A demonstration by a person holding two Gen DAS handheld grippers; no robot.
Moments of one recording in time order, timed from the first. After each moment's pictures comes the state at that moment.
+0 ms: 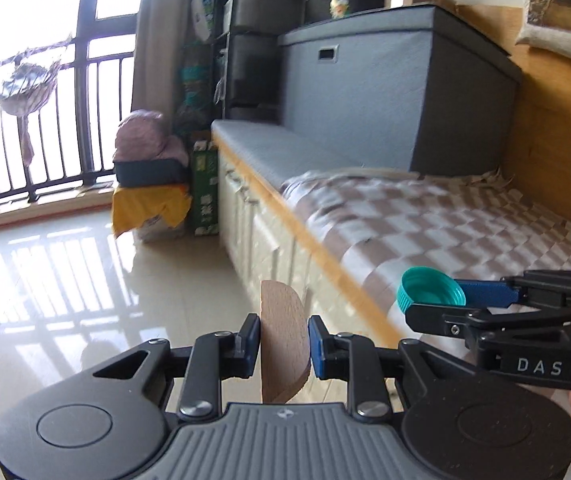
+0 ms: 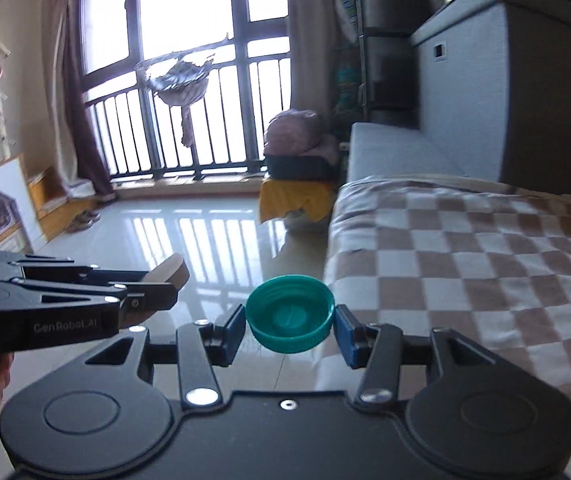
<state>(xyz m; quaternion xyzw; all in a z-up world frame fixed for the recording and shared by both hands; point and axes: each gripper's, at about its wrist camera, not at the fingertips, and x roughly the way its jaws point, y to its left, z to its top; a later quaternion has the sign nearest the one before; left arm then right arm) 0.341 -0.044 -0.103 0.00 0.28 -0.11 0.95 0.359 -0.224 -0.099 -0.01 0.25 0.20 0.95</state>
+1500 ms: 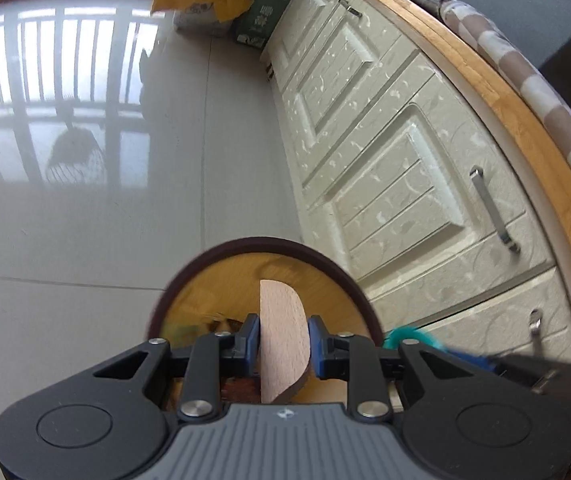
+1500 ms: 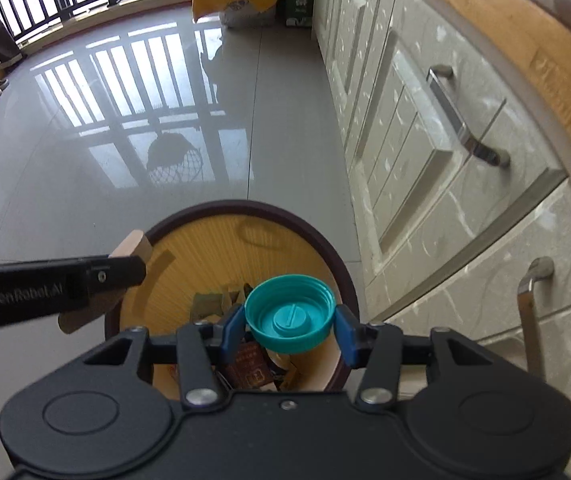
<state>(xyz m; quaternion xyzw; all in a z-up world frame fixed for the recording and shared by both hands) 0.355 0.066 -0.295 -0.19 0.50 -0.11 0.84 0.355 -0.102 -0.280 -0.04 0.53 0.06 0.85</state>
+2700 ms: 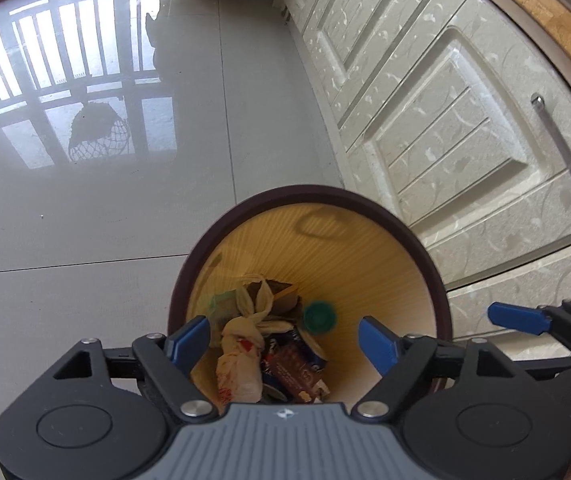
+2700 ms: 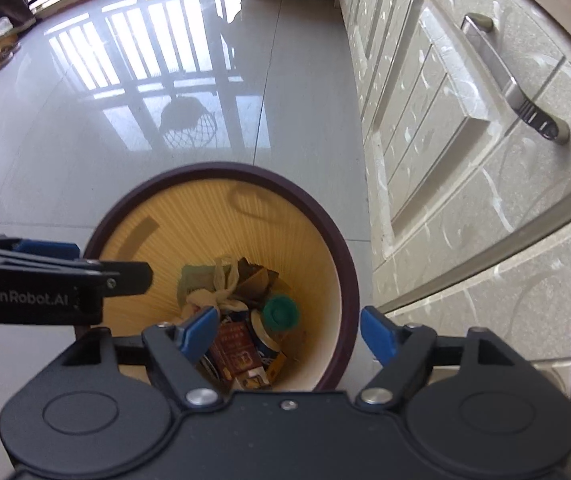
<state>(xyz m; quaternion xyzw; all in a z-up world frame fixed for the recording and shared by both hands) 0.374 0.055 -0.327 -0.09 0.57 -0.08 0.81 0.382 -0.111 -0.310 -0.07 0.57 0.09 0.82</state>
